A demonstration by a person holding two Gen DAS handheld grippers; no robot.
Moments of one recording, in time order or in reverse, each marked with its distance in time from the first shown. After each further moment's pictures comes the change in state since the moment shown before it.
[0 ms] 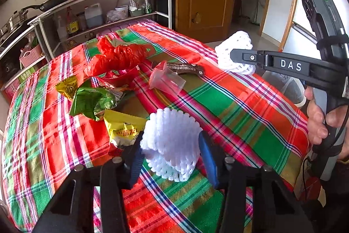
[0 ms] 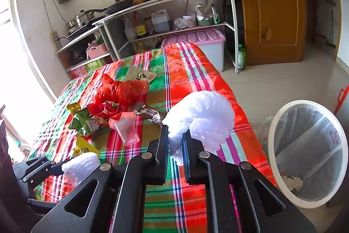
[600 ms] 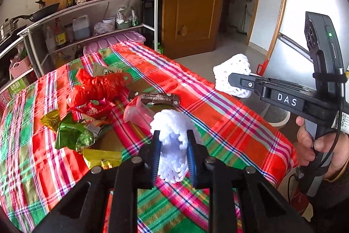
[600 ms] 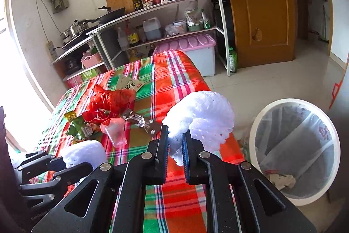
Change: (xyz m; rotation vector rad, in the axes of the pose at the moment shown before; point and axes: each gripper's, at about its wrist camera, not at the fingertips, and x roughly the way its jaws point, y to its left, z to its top) left arm -0.012 -0.025 0.036 0.022 -0.077 -0.091; right arm -0.028 -0.027 0.000 0.048 -0.050 -0.027
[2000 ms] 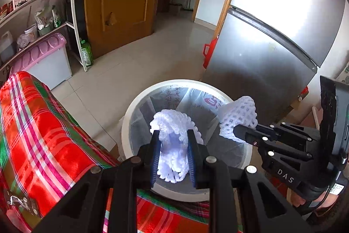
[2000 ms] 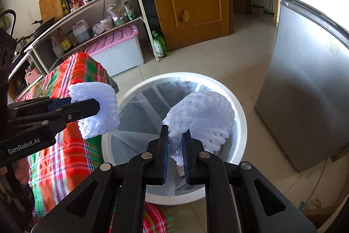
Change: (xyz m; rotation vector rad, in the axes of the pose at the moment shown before) left arm 0.162 -0.182 0.104 0.185 0.153 -0.317; right arm -0.043 -0.202 -0.024 0.202 0.094 -0.324
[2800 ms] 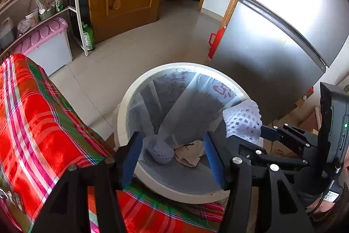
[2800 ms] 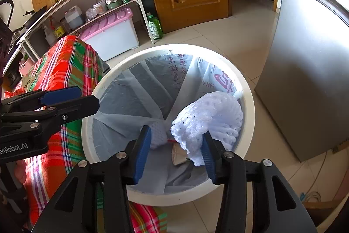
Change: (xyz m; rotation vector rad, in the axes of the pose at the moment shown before) left arm 0.020 0.011 -0.010 -0.058 0.067 0.004; right arm 0.036 -0.010 -0.013 0.006 0.106 -0.018
